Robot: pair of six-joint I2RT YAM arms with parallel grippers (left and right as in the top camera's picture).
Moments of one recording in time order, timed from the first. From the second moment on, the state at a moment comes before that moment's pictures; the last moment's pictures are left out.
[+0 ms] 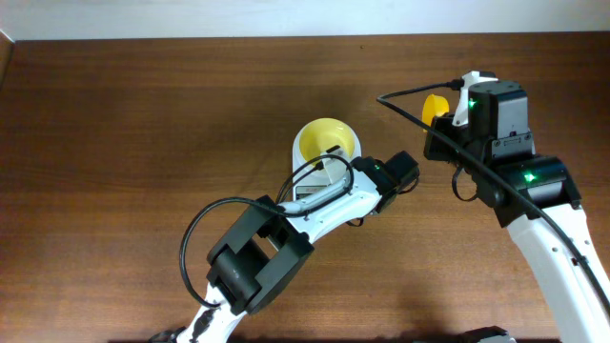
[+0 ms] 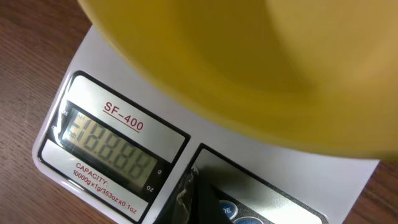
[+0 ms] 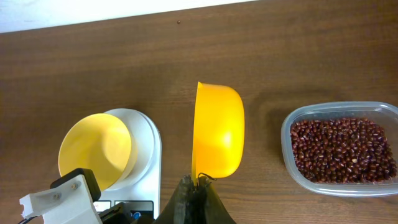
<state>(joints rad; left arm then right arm) -0.88 2.18 1.61 -0.95 -0.50 -1.39 0.21 1.30 1.28 -0.73 0.05 0.26</state>
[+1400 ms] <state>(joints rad) -0.21 1.54 1.61 -1.02 -0.48 -0.69 0.21 1.30 1.28 -0.73 0.17 0.26</state>
